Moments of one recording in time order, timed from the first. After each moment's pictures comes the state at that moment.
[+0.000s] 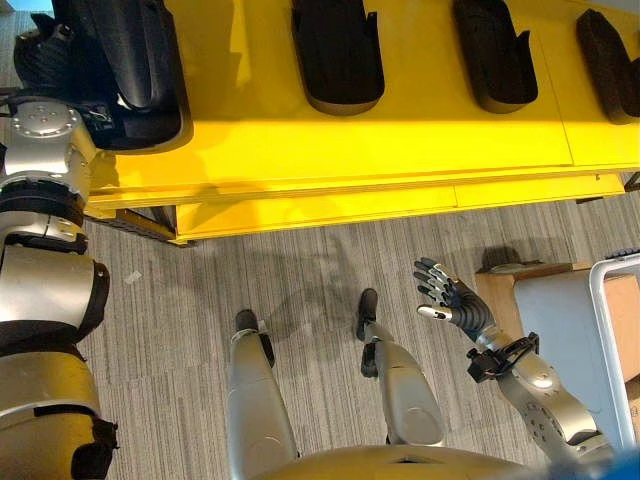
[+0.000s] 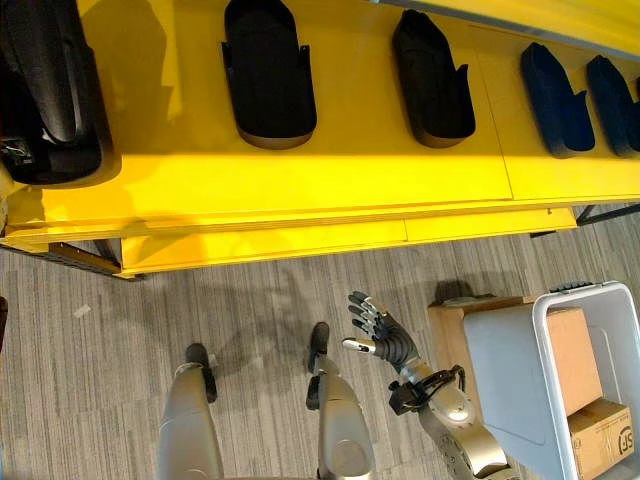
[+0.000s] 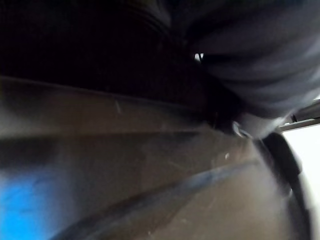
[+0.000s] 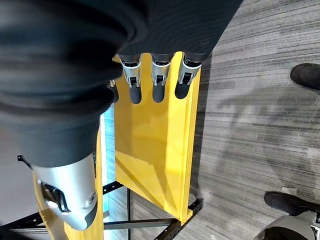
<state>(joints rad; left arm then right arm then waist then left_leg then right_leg) -1.21 0.95 -0.41 1.12 -0.66 -0.05 0.24 0.17 -0.53 0.31 -0.06 0.57 -0.09 0.17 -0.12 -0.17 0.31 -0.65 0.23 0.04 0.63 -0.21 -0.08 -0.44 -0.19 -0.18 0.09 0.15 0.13</state>
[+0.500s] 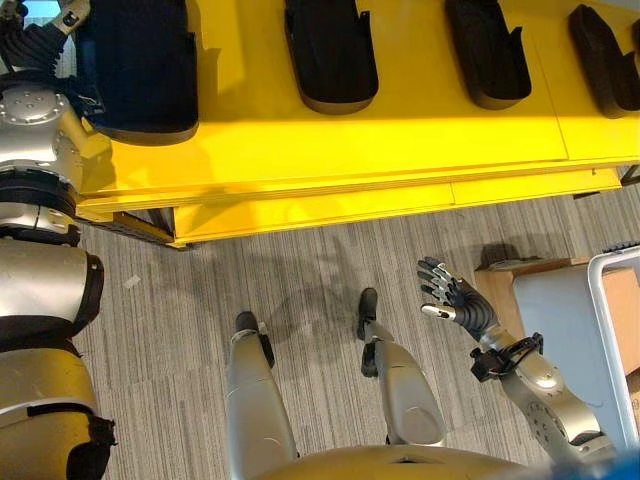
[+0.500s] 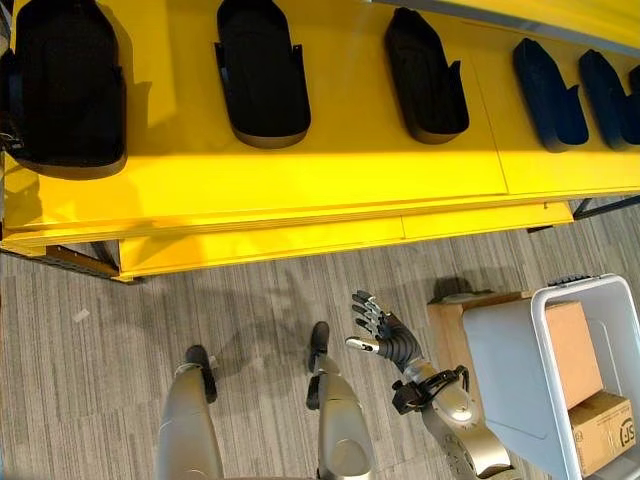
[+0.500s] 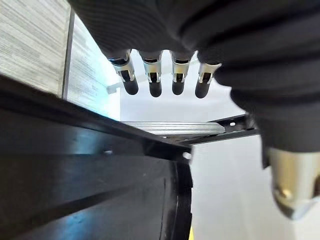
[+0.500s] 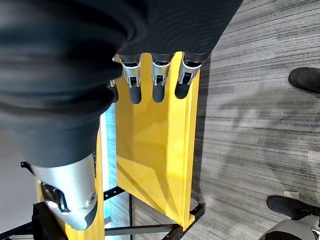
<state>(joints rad) -1.25 0.95 -0.41 1.12 -0.69 -0.06 0.24 0.19 -0.53 0.29 -0.06 0.57 -0.08 0.18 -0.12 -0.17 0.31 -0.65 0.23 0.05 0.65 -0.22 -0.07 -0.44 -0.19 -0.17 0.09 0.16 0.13</state>
